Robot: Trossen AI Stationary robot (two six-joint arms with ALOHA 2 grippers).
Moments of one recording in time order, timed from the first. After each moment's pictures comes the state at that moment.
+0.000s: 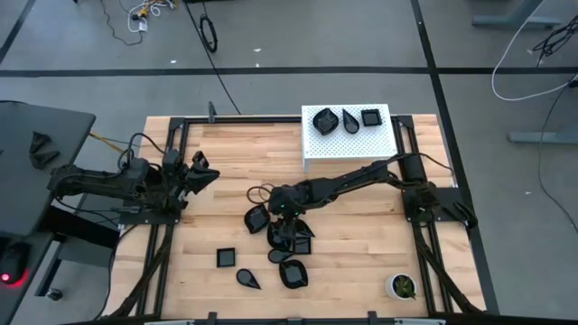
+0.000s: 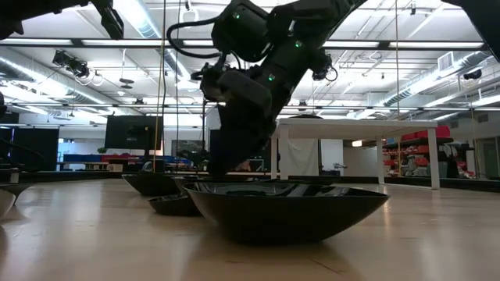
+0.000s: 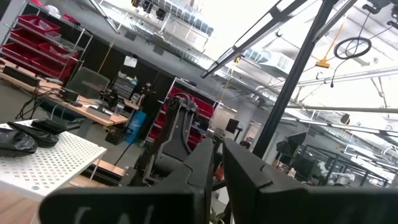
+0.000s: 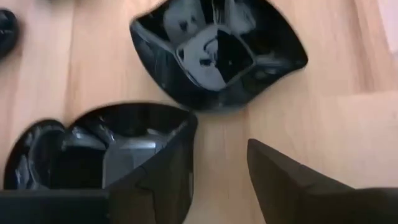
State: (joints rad) left arm -0.09 0.42 0.29 0.53 -0.12 -0.46; right arm 0.08 2.11 1.44 -0.31 -0.09 0.17
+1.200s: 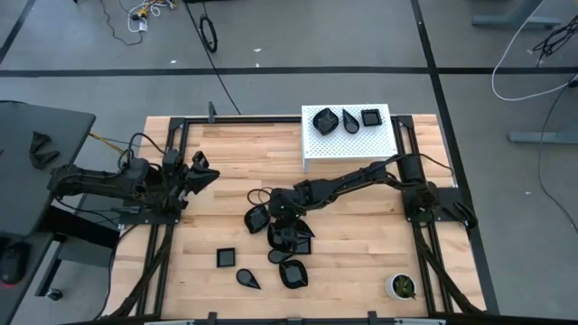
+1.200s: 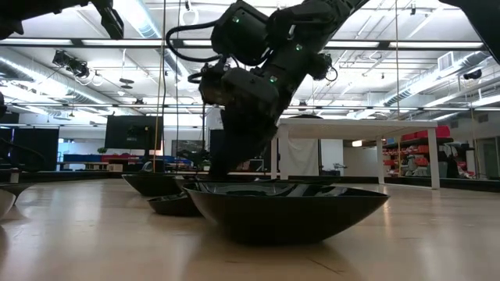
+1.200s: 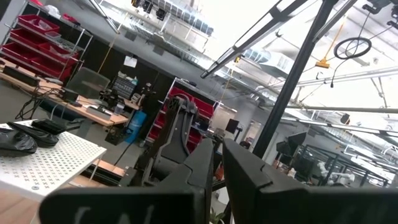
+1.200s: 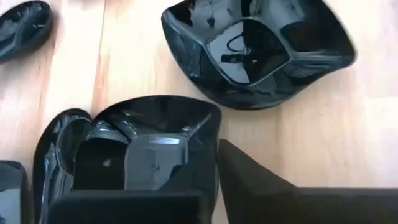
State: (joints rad) left arm -0.09 0.42 0.29 0.53 -0.12 -0.46; right arm 0.07 2.12 1.43 -0.28 -0.17 0.15
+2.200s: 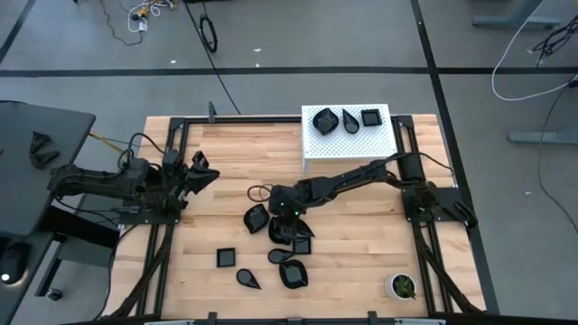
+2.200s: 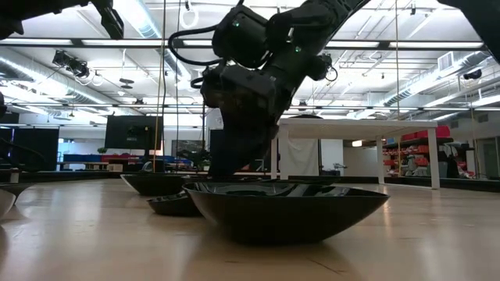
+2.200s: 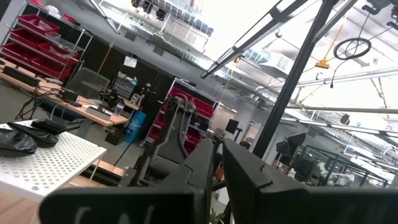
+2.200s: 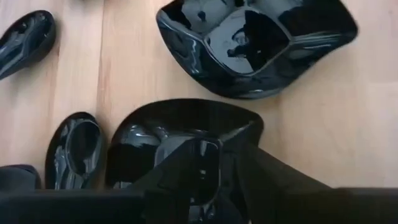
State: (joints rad) left arm -0.09 0.42 0.29 0.53 -0.12 -0.46; right arm 0.06 2.12 1.43 -0.29 -0.22 0.21
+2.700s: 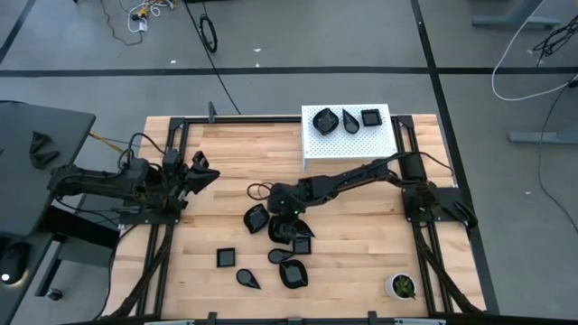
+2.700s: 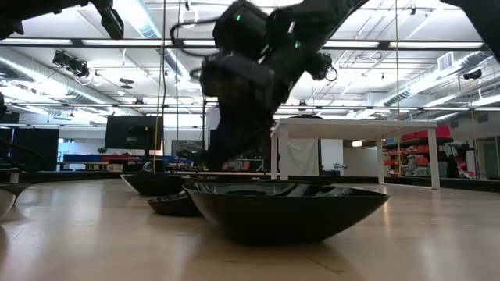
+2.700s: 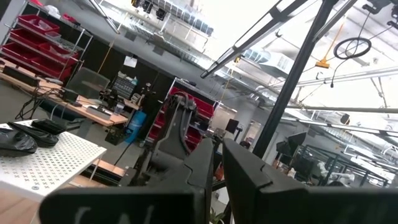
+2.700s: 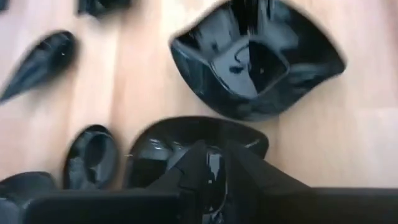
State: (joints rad) left arm -0.09 0.42 0.29 0.53 -0.12 -0.46; right arm 0.06 2.09 1.43 -0.26 -0.23 0.19
